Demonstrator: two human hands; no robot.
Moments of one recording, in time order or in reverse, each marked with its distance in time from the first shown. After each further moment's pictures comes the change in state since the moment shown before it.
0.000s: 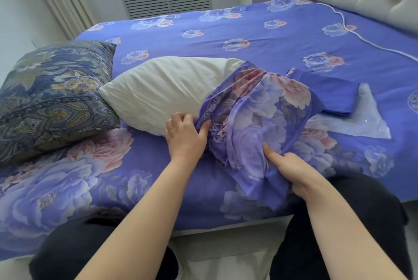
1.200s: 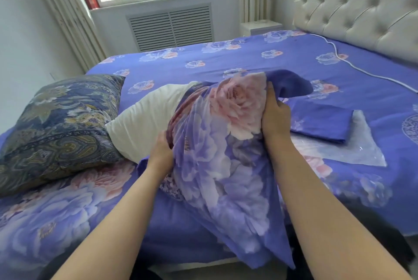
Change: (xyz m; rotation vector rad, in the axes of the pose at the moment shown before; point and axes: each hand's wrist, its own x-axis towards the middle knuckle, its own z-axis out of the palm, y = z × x) left_hand 0.052 -0.038 -0.018 -0.265 -0.171 -0.038; right_hand 0.036 -0.144 -0.001 0.261 0.415 -0.464
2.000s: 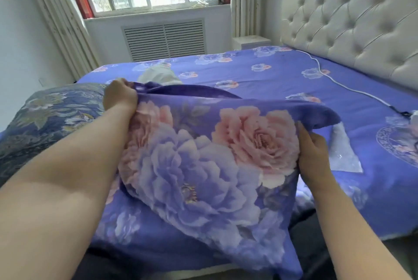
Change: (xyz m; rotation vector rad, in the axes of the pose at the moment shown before) left_hand 0.107 0.073 -0.128 0.258 0.436 -0.107; right_hand -0.053 0.007 -0.087 0.036 -0.107 -0.286
